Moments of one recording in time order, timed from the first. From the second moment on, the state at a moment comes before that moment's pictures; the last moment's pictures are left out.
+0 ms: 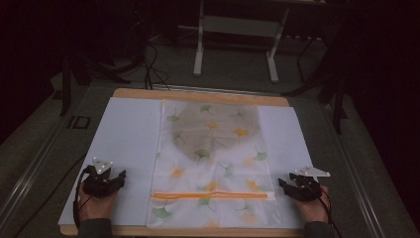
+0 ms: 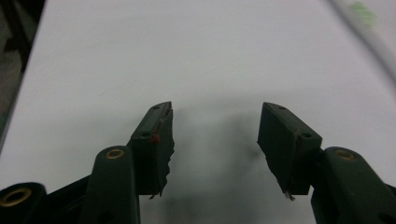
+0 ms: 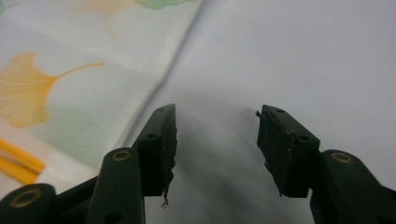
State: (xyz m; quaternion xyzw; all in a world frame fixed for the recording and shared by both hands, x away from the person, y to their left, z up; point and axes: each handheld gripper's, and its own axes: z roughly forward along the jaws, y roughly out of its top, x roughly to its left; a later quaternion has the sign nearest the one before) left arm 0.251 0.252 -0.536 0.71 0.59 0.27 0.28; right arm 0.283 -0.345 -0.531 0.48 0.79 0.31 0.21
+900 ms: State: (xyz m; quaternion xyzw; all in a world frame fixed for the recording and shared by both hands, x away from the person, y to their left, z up) left arm 0.235 0.250 -0.533 0.74 0.55 0.25 0.31; right arm 0.277 -0.303 -0.508 0.34 0.88 0.27 0.21
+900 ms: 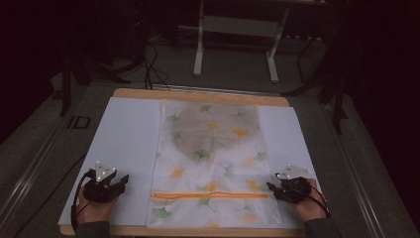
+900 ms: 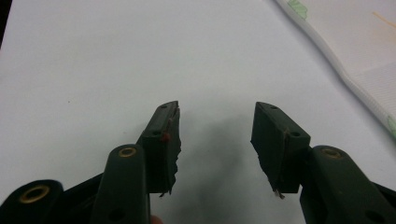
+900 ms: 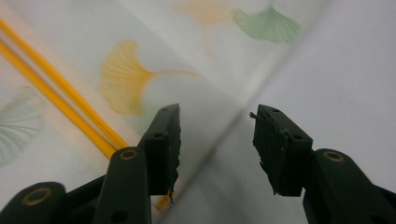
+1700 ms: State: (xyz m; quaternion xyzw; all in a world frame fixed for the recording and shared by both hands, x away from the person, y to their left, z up) left arm 0.238 0.258 -0.531 0.73 0.56 0.21 0.32; right arm 0.297 -0.225 -0.491 0.23 0.92 0.27 0.15
